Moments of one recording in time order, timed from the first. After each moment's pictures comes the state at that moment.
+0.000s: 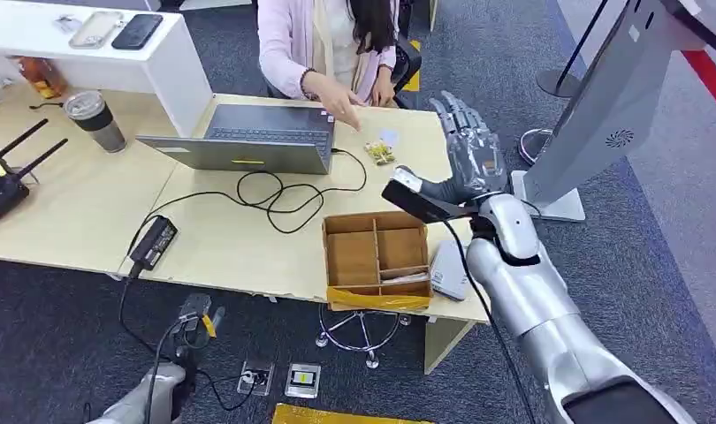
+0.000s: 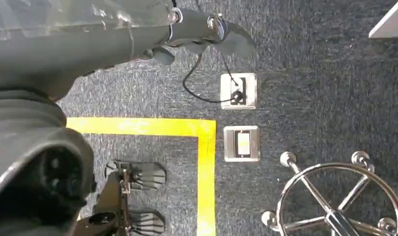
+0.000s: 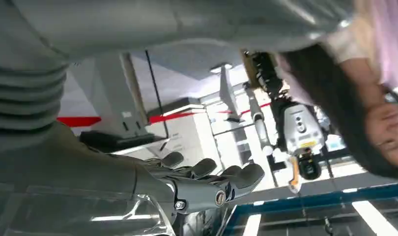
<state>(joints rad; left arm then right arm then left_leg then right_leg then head) -0.39 0.14 -0.40 -0.20 0.46 0.10 -0.05 -0.86 0.04 0.51 -0.69 0.88 -0.42 -0.15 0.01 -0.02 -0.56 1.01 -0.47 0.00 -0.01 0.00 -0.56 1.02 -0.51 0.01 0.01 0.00</state>
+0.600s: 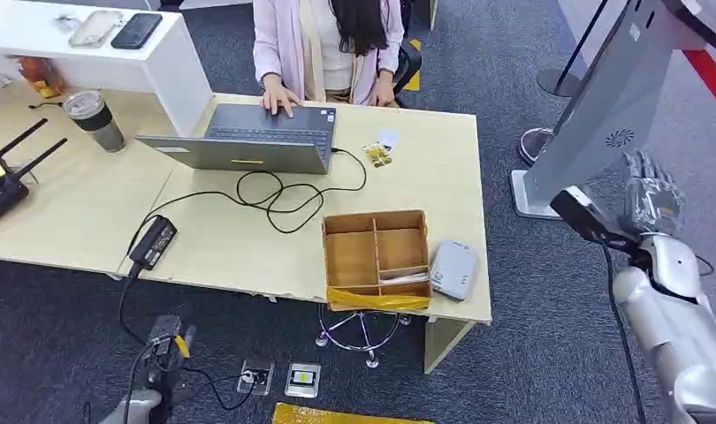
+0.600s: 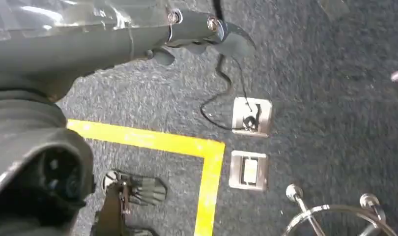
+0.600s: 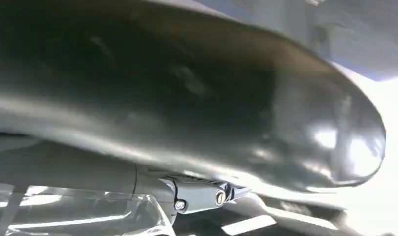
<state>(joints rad) -0.29 0.20 -0.35 -0.19 0.54 0.15 -0.15 -0.84 -0.34 0.33 -0.41 0.85 -0.42 -0.05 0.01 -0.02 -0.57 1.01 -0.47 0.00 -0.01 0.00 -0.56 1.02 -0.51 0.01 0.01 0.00</state>
